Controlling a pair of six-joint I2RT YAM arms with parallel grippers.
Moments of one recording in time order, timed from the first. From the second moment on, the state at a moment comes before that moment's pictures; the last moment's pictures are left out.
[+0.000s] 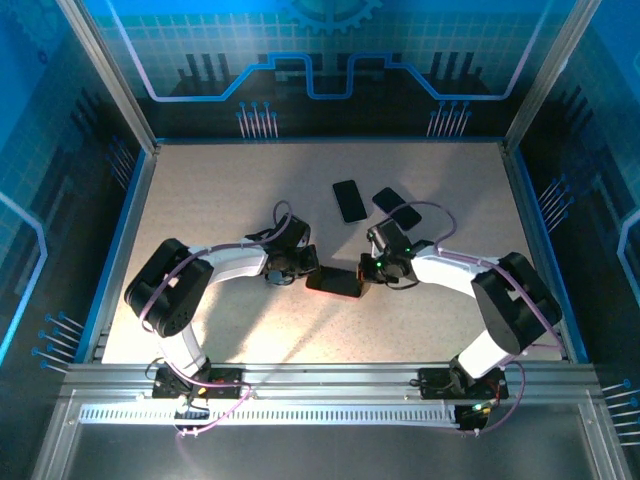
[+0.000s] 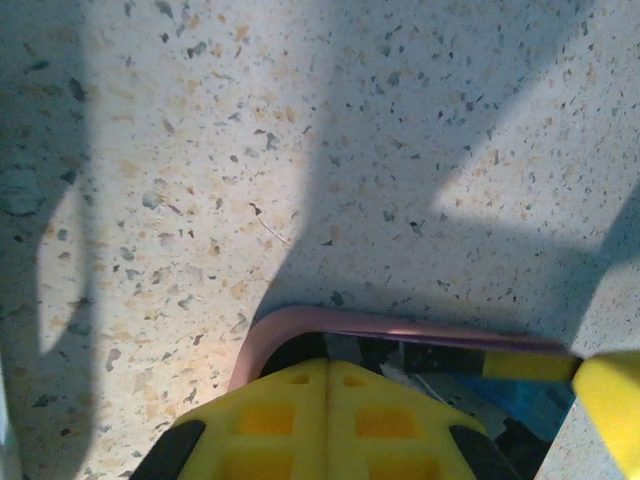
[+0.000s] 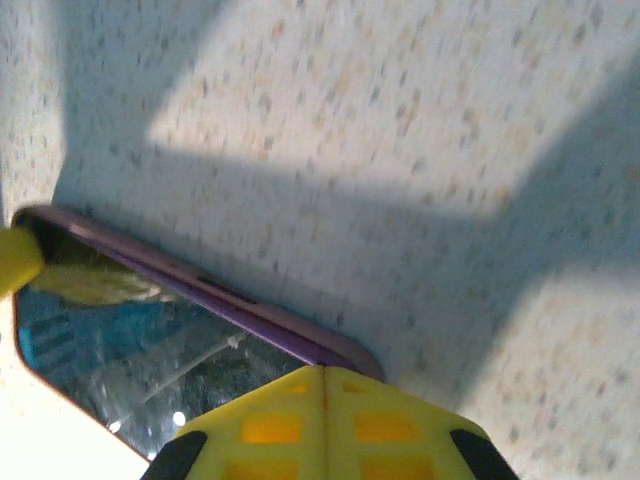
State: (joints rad) left arm -0.57 1.74 0.90 -0.21 0.24 -0.88; right arm 0.57 1.58 0.78 -0.32 -0.20 0.63
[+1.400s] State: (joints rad) left arm -0.58 1.62 0.83 -0.37 0.17 -0.88; right arm 0.55 1.73 1.01 -0.69 -0.37 0.43
